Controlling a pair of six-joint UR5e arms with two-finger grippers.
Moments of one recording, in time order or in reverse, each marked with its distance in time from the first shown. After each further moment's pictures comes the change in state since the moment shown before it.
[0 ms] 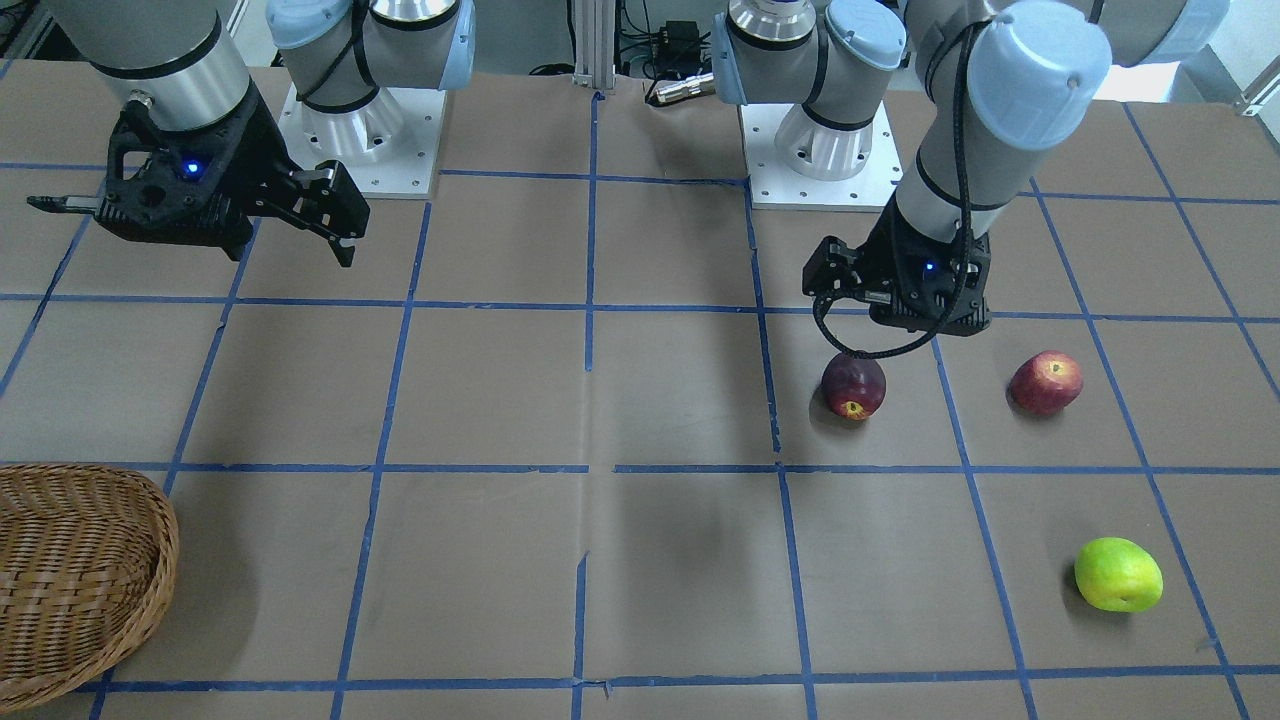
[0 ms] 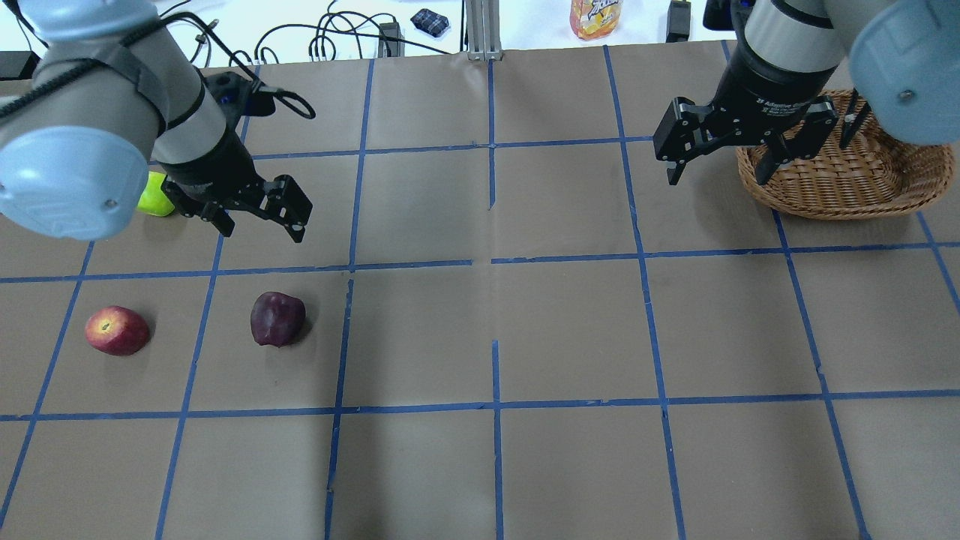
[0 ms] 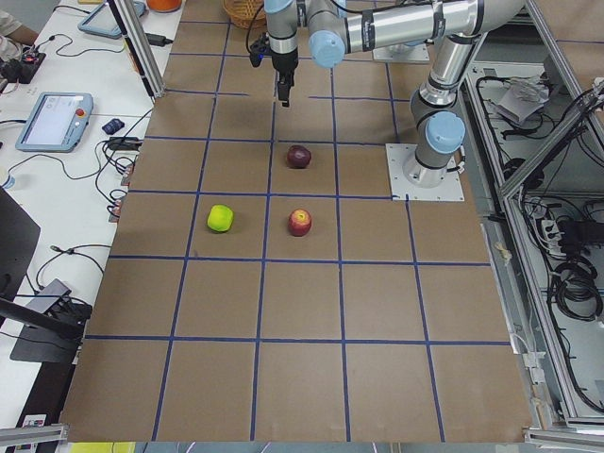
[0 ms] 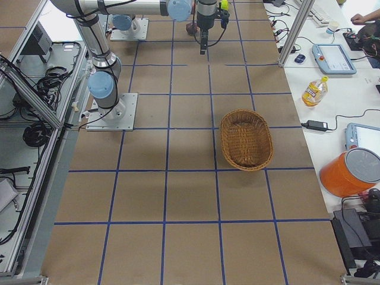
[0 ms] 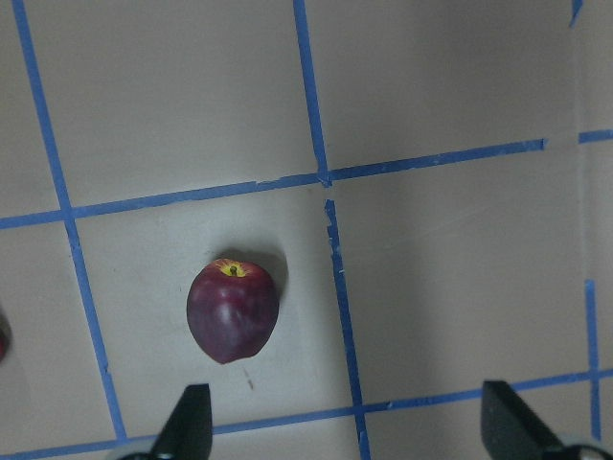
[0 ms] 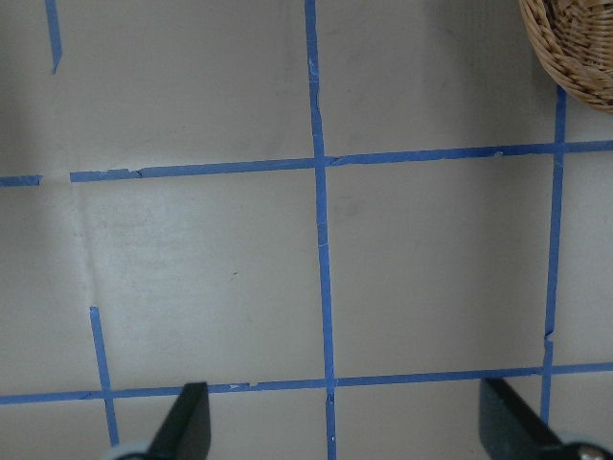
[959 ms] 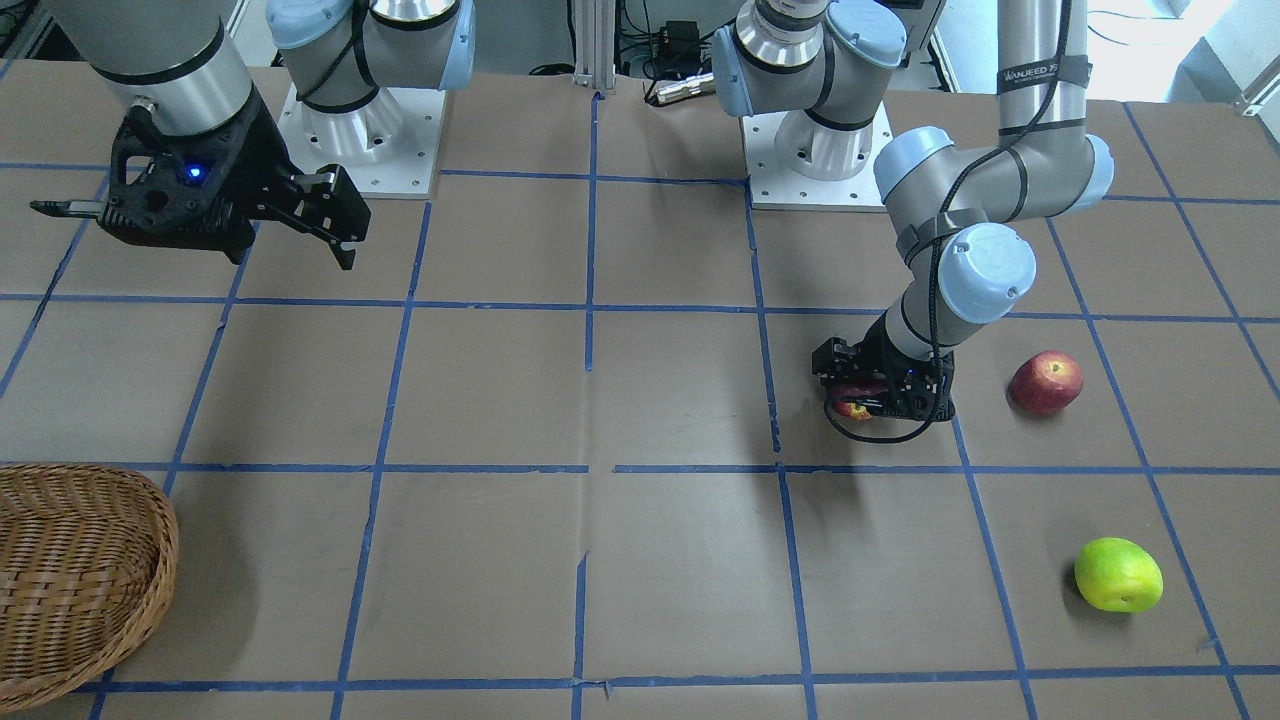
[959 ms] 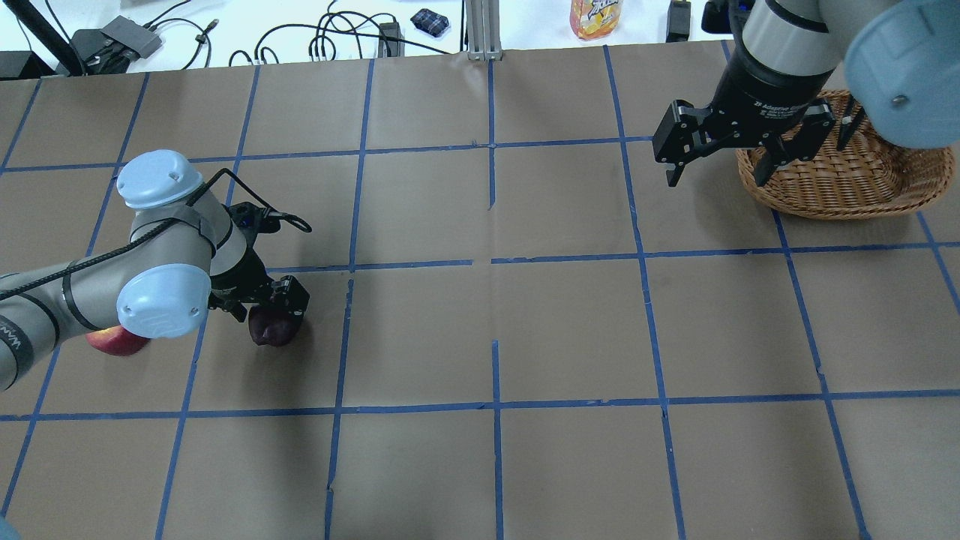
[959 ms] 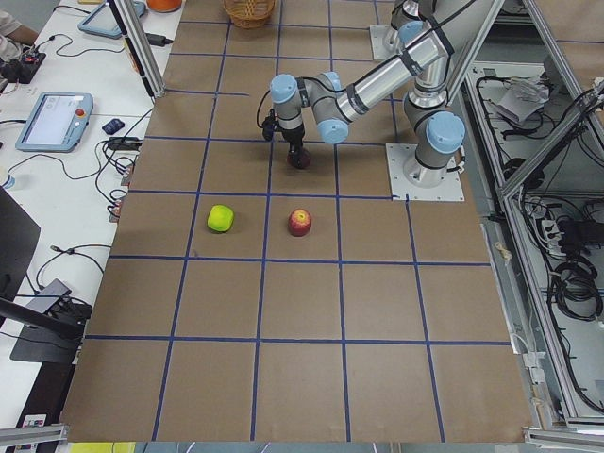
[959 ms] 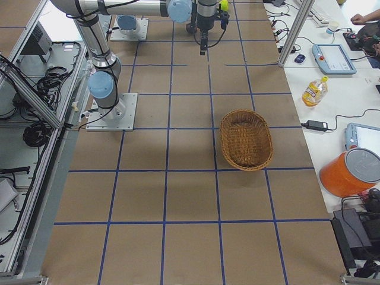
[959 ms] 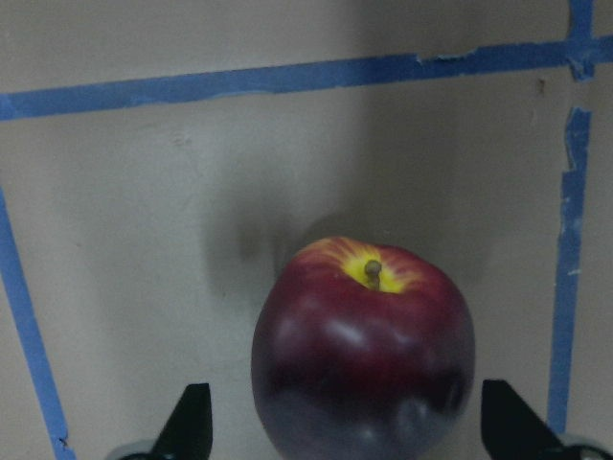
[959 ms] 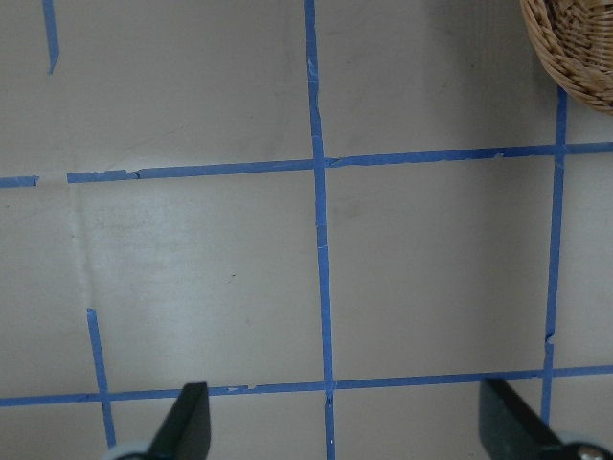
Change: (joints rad) left arm 0.120 -0.187 -0.286 0.392 0.006 0.067; right arm 0.000 0.001 0.008 -0.009 -0.002 -0.002
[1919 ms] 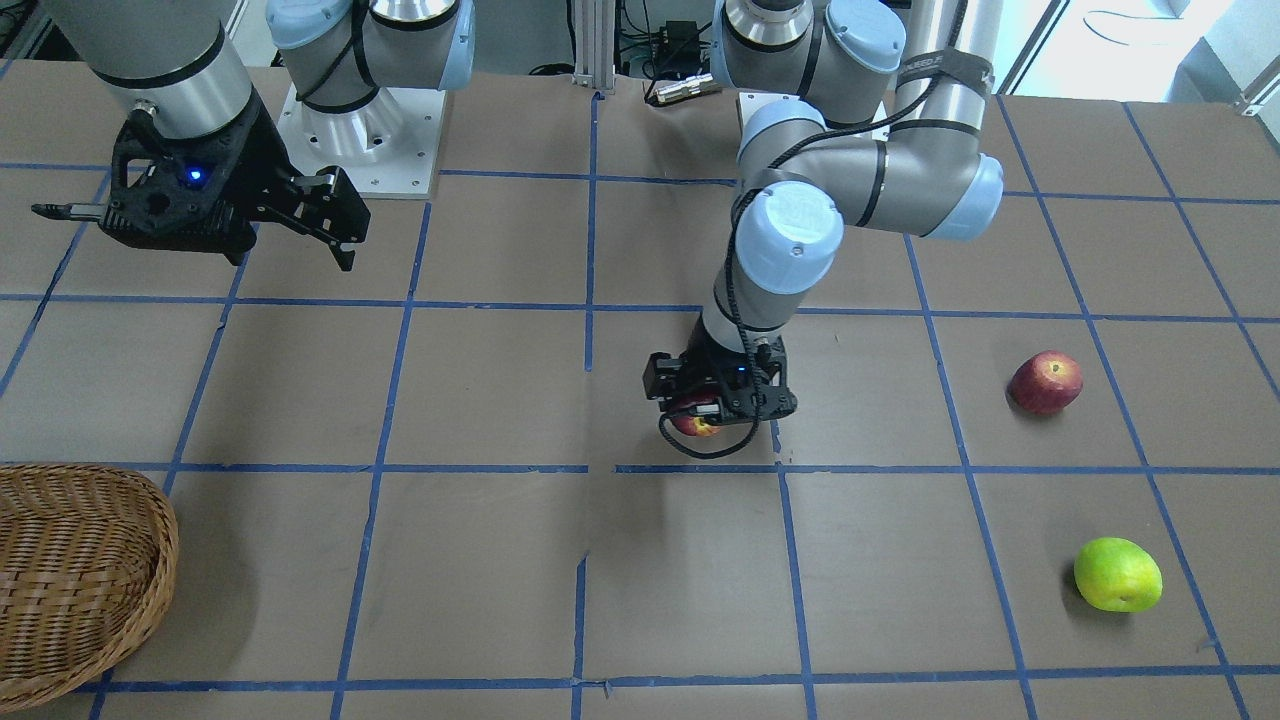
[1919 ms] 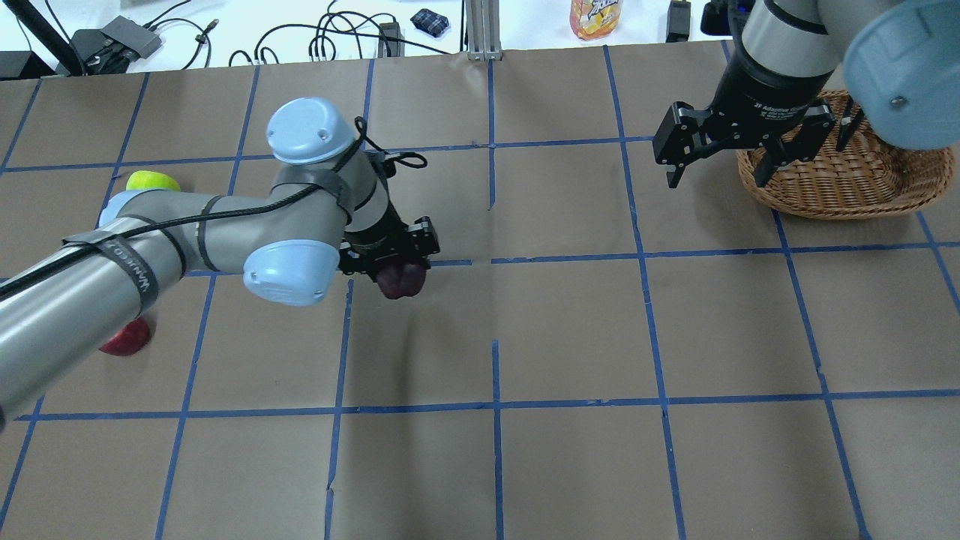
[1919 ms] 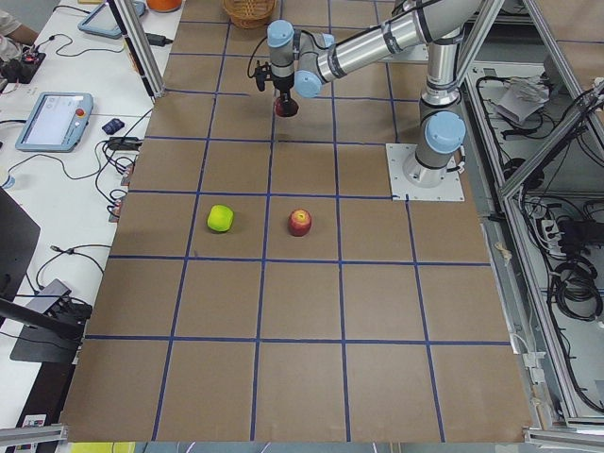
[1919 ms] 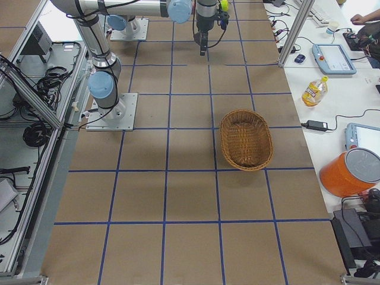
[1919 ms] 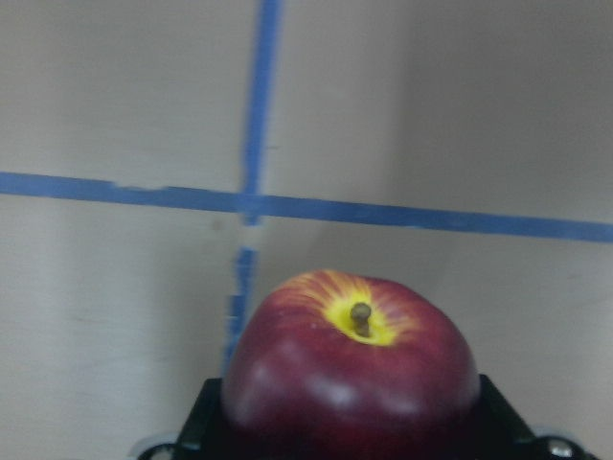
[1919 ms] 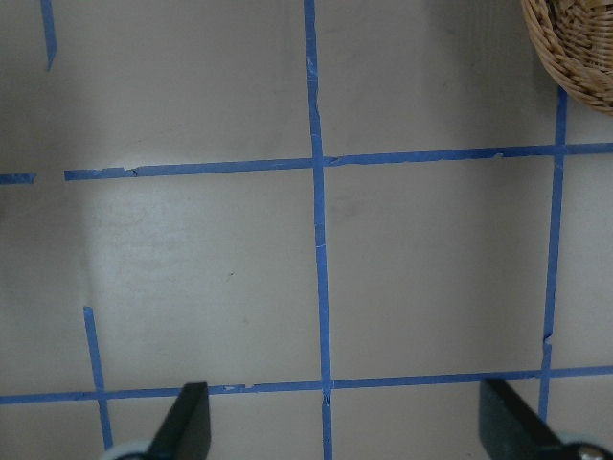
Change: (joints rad) left arm -0.415 -0.070 0.230 0.003 -0.148 -0.694; right arm 0.000 0.000 0.002 0.000 -0.003 -0.006
